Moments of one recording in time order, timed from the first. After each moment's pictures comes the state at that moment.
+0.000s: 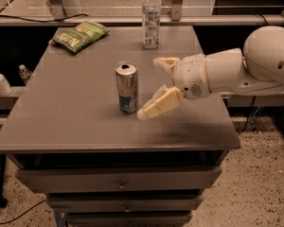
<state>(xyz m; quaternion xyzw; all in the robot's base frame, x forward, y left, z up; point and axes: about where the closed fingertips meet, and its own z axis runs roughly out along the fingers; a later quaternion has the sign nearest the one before) 0.515 -0.014 0.900 -0.54 0.64 0.30 0.45</state>
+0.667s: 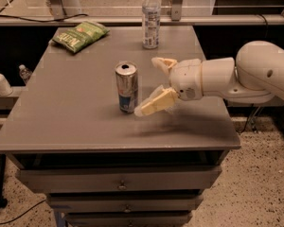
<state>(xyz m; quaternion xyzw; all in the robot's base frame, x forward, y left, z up) 0.540 -0.009 0.887 -0.53 0.62 0.31 0.49</state>
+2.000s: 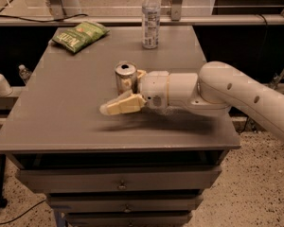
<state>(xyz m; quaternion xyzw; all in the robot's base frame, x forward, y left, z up) 0.543 0.069 0.869 -0.47 0.60 0.41 0.50</state>
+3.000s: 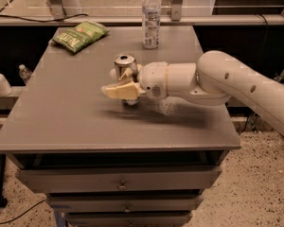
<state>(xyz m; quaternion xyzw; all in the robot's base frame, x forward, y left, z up) 0.563 0.070 0.880 -0.48 0.60 0.40 0.50</state>
